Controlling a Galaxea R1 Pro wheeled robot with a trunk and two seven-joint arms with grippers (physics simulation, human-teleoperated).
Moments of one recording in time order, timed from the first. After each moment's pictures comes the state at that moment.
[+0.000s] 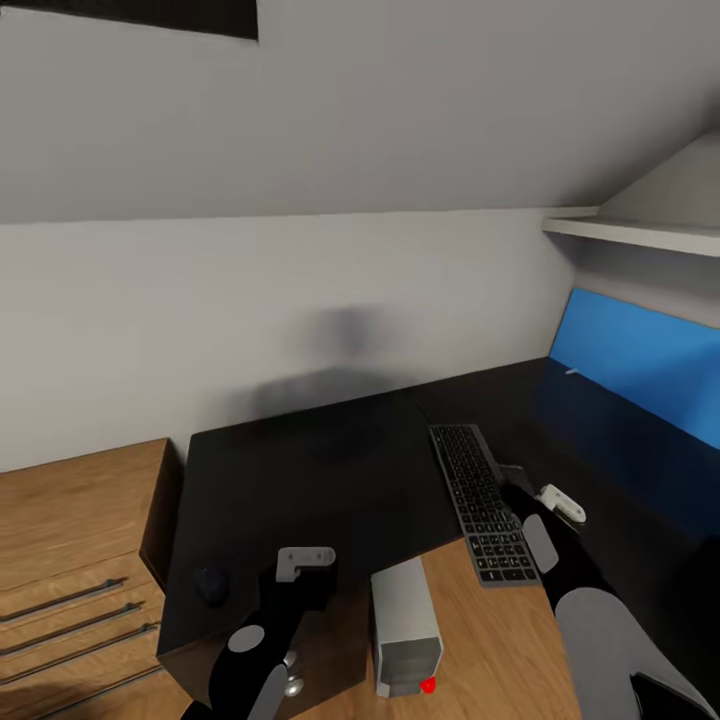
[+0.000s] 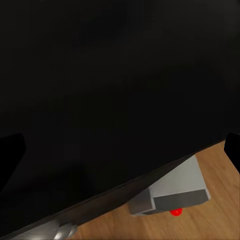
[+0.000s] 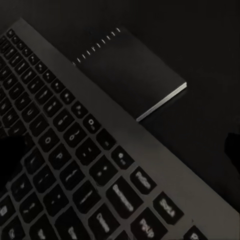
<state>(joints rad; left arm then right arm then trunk) -0.14 -0.07 -0.40 -1.50 0.25 0.47 0.37 -0.75 -0.01 -0.44 -0.61 -0.27 0.14 -0.18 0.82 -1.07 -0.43</state>
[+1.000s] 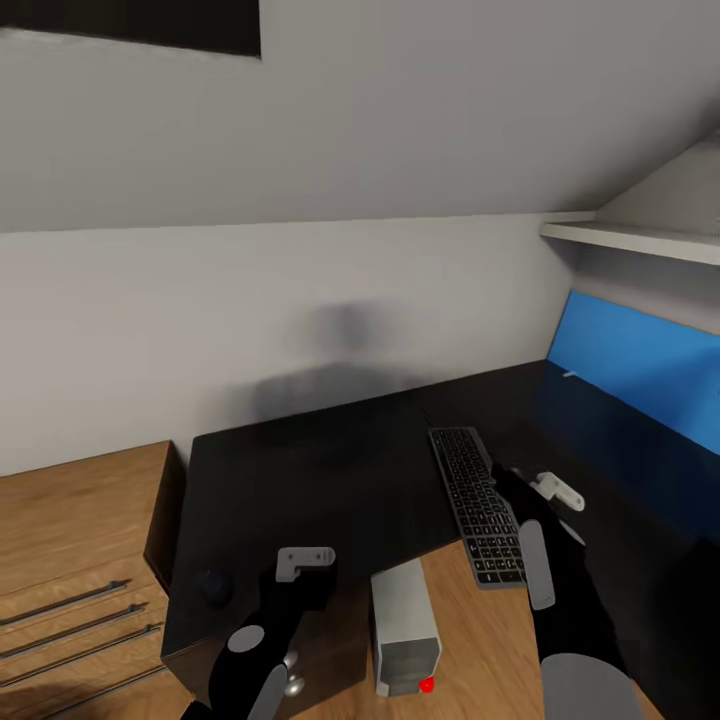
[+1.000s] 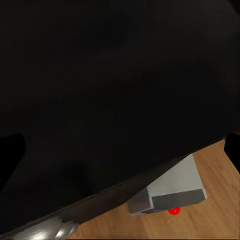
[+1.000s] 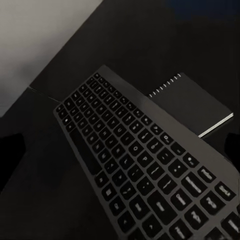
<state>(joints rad) -0.14 -0.07 -0.40 -1.50 0.25 0.47 0.37 -0.53 0.16 -0.40 -1.21 -0.28 0.31 -0.18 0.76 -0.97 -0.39</state>
